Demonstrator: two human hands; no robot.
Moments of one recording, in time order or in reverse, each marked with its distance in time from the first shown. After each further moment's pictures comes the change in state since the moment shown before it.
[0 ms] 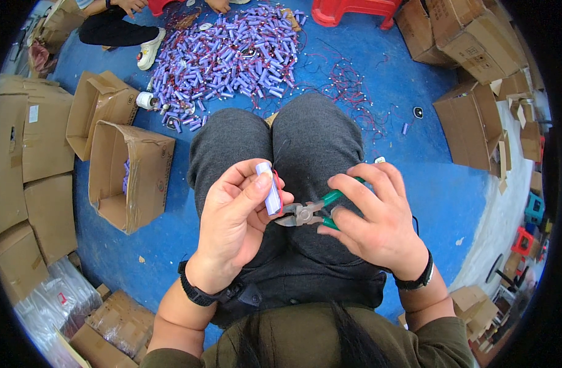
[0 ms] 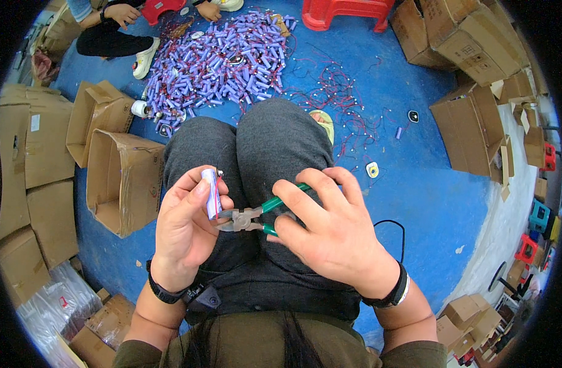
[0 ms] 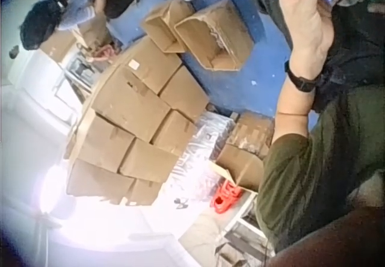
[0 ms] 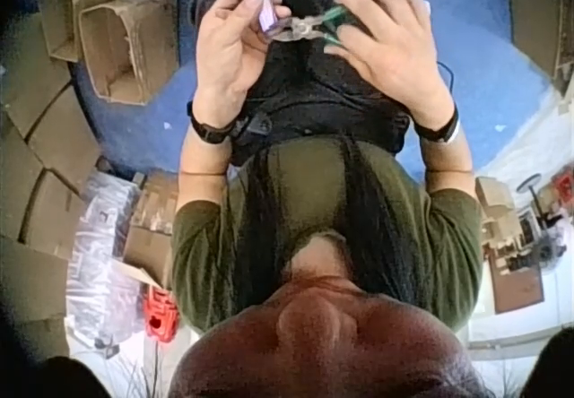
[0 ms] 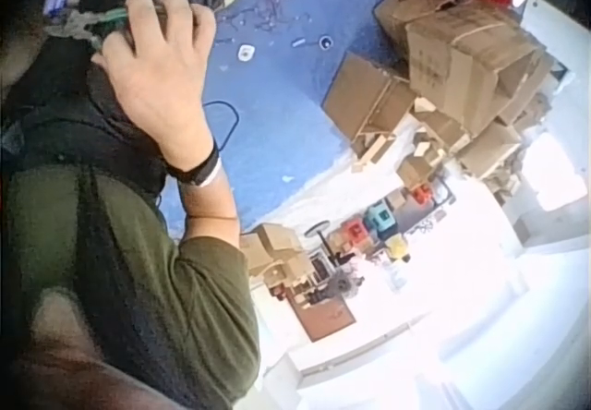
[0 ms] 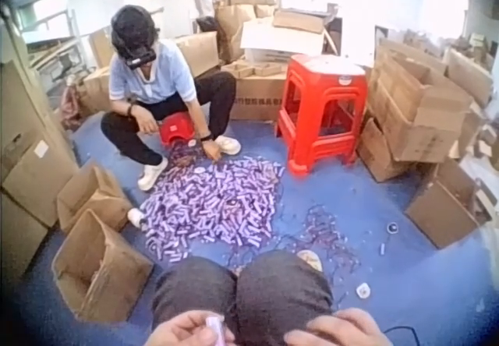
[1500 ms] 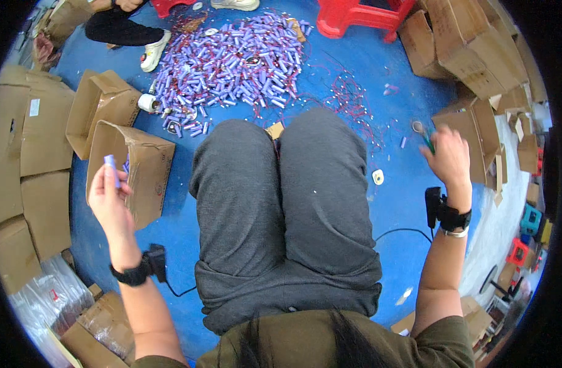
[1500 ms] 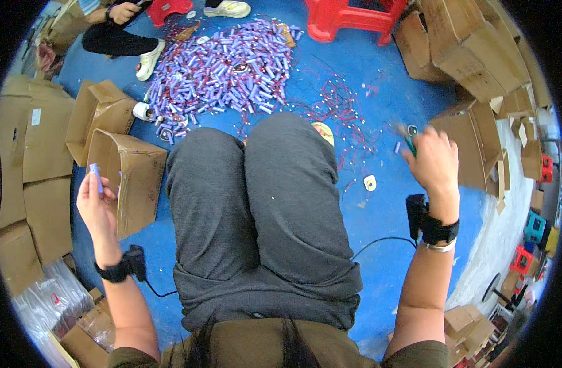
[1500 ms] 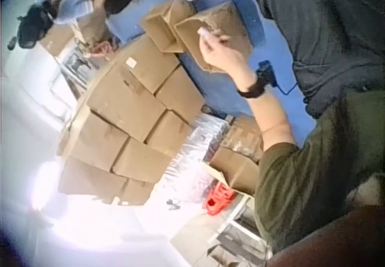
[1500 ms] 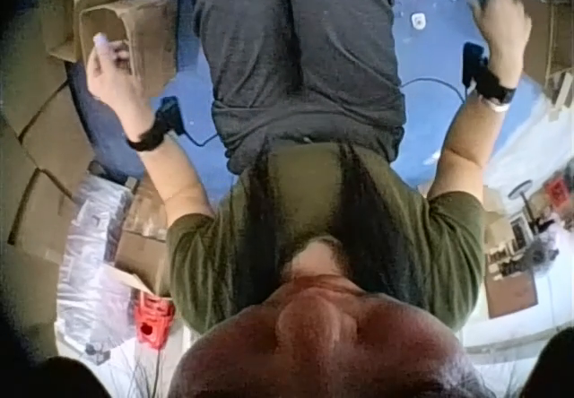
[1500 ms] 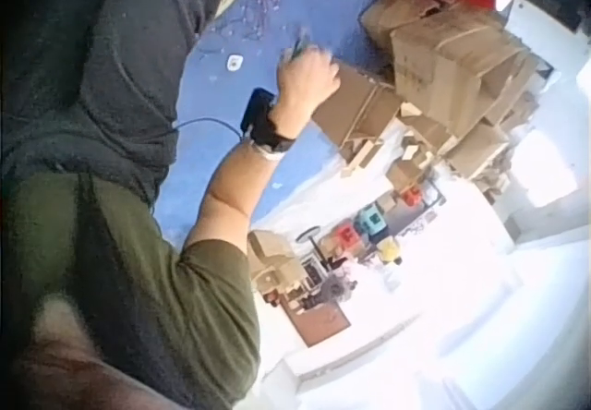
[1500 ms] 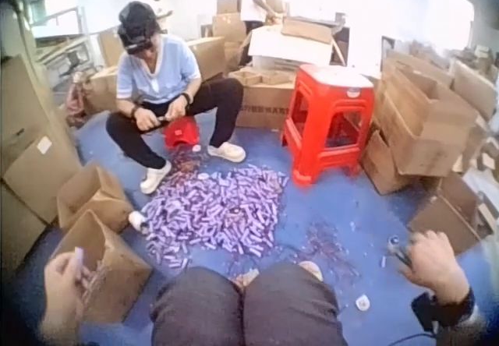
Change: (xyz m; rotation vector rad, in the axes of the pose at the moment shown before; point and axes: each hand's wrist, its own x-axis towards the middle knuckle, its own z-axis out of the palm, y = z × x) left_hand -0.009 0.116 -0.146 0.839 0.602 0.791; right_hand -0.034 0.155 -0.030 -0.701 -0.244 0.610
